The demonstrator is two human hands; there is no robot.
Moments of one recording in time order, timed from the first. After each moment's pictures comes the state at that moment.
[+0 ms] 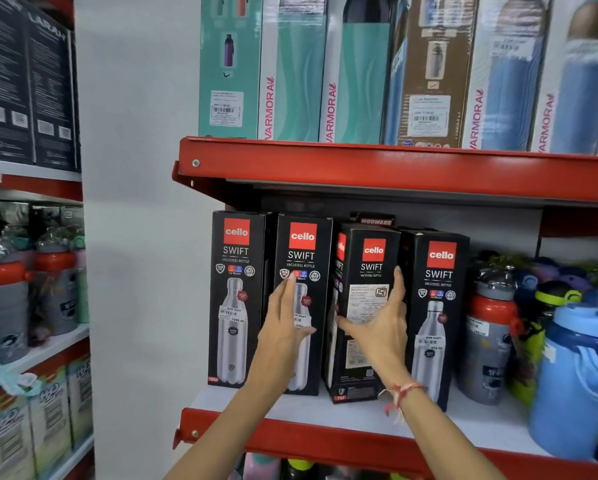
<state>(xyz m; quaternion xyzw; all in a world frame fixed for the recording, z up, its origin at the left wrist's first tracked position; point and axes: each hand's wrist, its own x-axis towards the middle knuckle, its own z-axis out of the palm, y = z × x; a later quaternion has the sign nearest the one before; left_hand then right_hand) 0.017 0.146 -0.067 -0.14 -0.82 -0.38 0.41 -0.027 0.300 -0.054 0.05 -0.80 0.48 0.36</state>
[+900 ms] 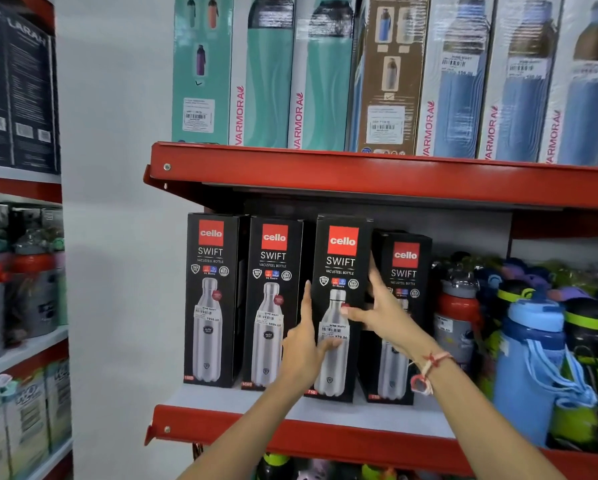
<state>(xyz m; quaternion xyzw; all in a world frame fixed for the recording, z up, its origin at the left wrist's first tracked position) 0.004 0.222 -0.076 -0.15 -0.82 -0.49 0.27 -0.026 0.379 -0.016 0.28 -0.80 0.52 0.12</state>
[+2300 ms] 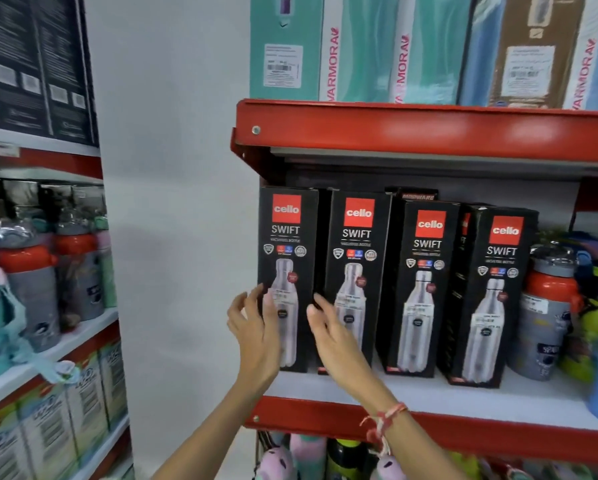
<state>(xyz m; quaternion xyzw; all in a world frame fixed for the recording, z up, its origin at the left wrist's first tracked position) 0.012 0.039 -0.107 0.03 -0.74 -0.55 0.39 0.007 0.167 -0.097 0.21 -0.82 0.53 0.08</state>
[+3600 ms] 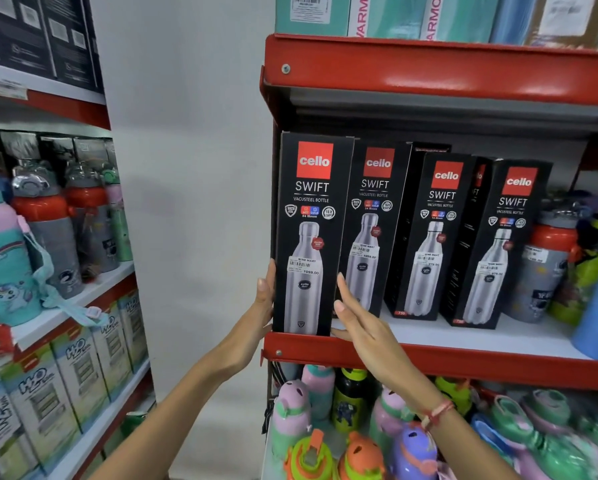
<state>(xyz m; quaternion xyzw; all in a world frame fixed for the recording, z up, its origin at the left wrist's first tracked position) 0.116 0.000 -0.092 -0.12 -0.75 -0.65 0.01 0.059 0.189 -0.144 0.20 -0.85 0.47 0.09</state>
